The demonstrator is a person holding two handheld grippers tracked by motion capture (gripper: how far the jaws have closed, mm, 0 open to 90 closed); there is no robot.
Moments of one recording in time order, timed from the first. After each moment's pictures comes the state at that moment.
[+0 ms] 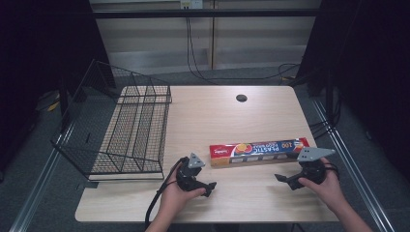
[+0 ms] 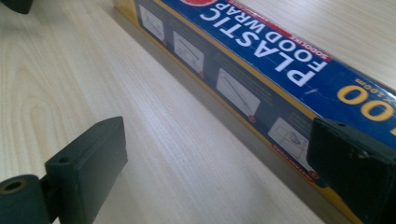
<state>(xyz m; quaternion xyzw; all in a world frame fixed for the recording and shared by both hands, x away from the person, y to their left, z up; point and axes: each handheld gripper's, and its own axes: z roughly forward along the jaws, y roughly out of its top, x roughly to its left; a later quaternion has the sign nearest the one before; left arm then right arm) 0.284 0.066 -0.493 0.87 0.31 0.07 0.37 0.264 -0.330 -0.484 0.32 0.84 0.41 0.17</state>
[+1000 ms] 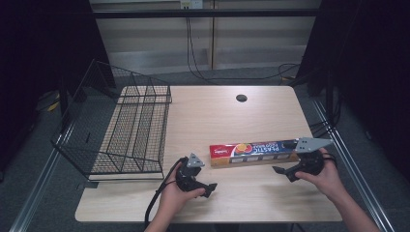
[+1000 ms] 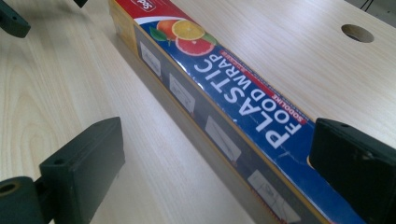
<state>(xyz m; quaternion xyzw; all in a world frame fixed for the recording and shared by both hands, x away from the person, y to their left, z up) 0.282 0.068 -0.491 0.87 0.31 0.05 0.37 0.283 -0.319 -0.455 0.28 0.85 0.41 0.18</state>
